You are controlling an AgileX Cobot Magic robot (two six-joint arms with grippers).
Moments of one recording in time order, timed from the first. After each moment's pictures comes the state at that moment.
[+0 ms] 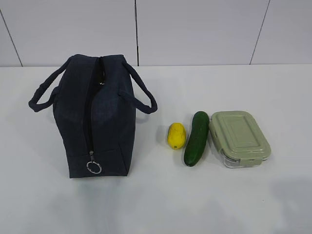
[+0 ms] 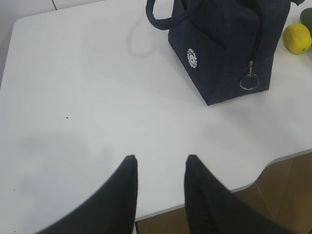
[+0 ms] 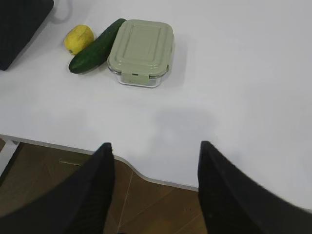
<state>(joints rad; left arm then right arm) -0.02 0.01 -0.52 -0.15 1.12 0.19 0.08 -0.02 -0.50 0.11 1.14 -0.18</state>
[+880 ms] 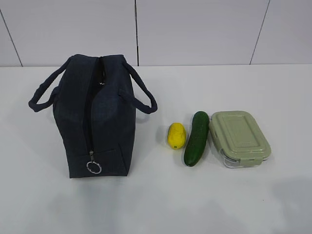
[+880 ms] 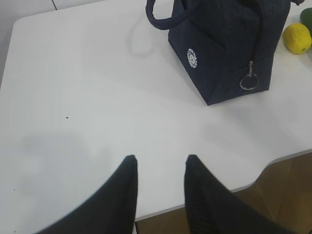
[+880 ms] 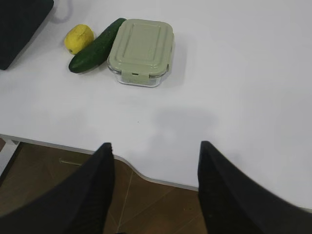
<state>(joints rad) -0.02 0.01 -0.52 -0.15 1.12 0.19 0.08 -0.02 -0.50 0.11 1.14 -0.18</state>
